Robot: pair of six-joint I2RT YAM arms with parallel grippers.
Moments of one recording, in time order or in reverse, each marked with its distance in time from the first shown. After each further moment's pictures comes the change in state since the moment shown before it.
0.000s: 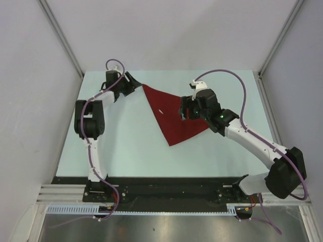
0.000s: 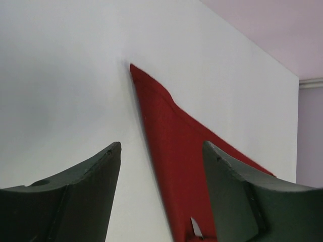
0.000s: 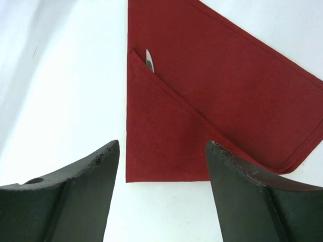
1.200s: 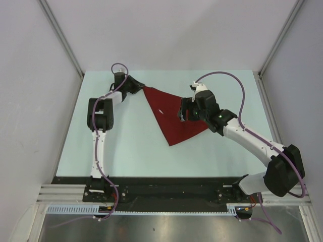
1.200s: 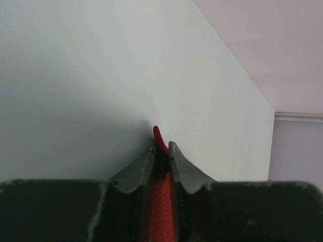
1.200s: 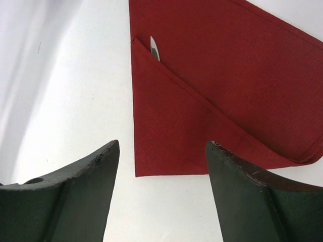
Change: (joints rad) left arm -0.025 0.370 0.347 0.083 0.003 -0.239; right arm -0.011 0.017 -0.018 -0.005 -0.040 0.085
